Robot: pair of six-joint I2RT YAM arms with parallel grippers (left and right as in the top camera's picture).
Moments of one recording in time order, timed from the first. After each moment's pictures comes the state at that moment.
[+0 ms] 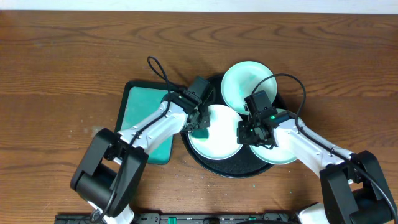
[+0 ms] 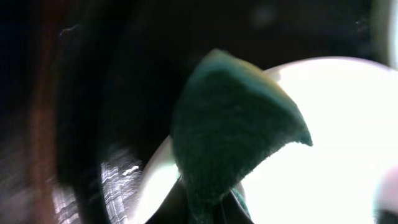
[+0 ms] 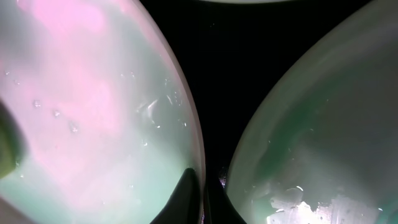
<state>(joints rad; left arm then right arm) -0.58 1.83 1.12 -0.56 0.09 -0.66 0.42 1.63 0.82 -0.52 -0.14 0.50</state>
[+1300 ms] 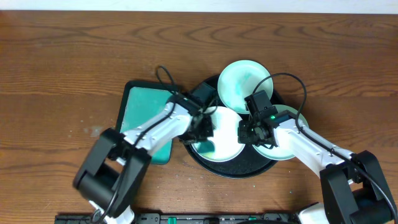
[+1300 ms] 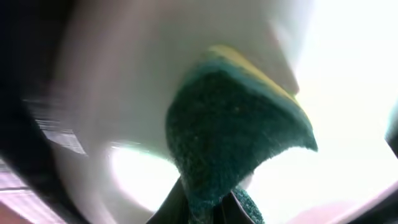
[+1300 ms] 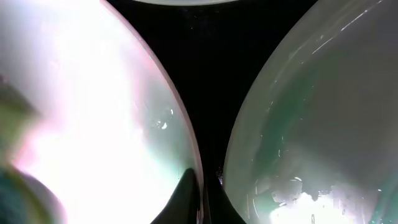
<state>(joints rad) -0.61 1.83 1.13 -0.75 0.23 -0.73 0.42 1.63 0.82 -0.52 -0.11 0.50</state>
